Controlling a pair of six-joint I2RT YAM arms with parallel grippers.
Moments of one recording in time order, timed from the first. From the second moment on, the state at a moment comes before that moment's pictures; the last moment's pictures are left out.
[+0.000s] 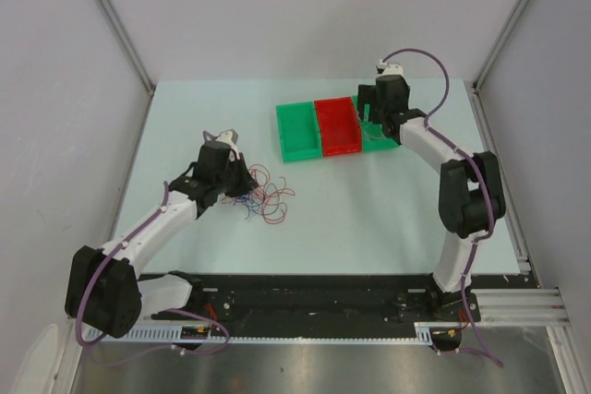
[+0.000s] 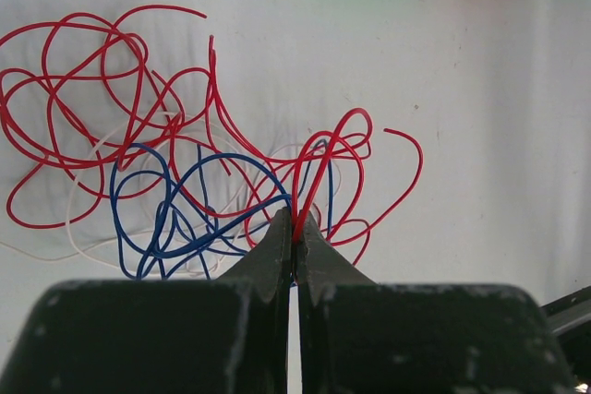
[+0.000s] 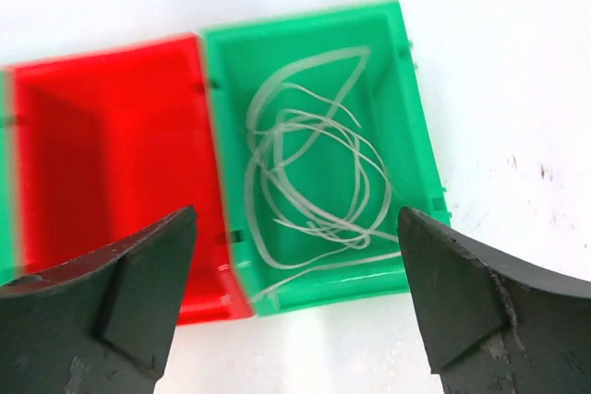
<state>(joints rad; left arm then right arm) -0.37 1.19 0.77 -0.32 0.09 -0.55 0.29 1.93 1.45 -0.11 0.24 0.21</state>
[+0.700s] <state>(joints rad) -0.68 1.44 1.01 -0.30 0.13 -0.45 0.30 1.23 0.97 -0.08 -0.18 0.27</state>
